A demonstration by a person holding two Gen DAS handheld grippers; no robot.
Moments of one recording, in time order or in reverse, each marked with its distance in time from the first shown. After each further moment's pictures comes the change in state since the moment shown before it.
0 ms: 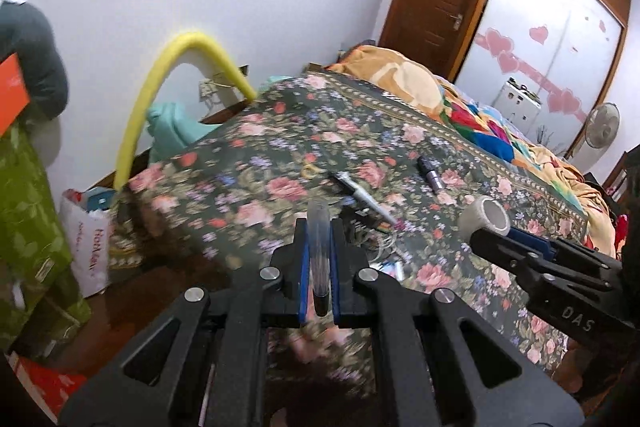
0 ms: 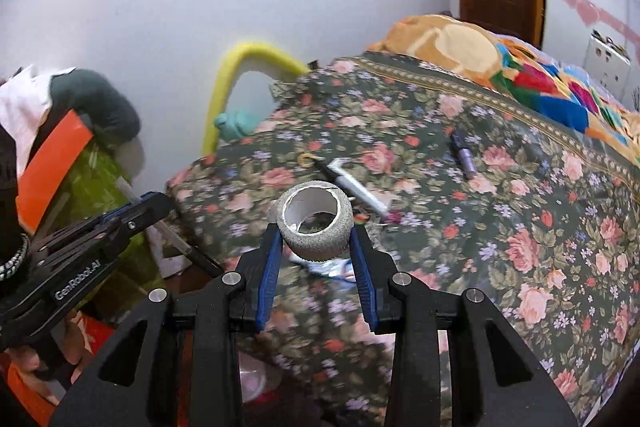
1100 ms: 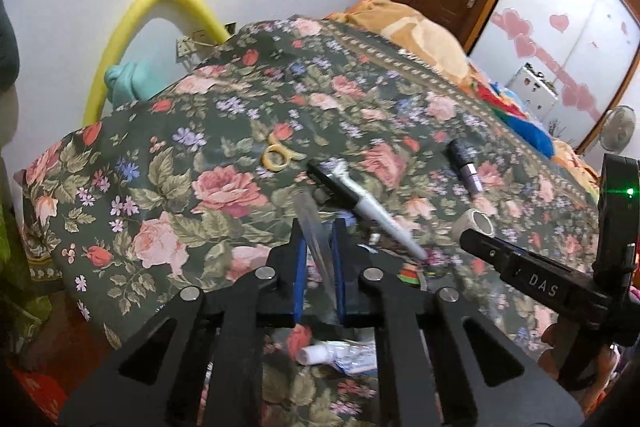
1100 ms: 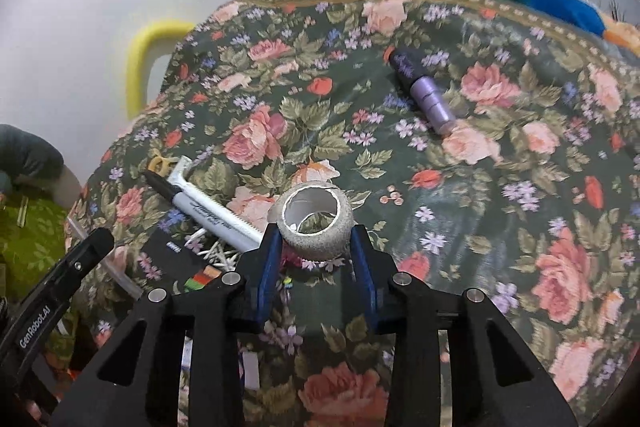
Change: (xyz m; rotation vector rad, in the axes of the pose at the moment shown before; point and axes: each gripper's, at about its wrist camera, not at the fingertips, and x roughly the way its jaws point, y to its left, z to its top) left arm 0.183 -0.027 0.013 -0.043 0.112 -0.037; right arm 0.146 -0.136 0.010 0.254 0.143 -0.091
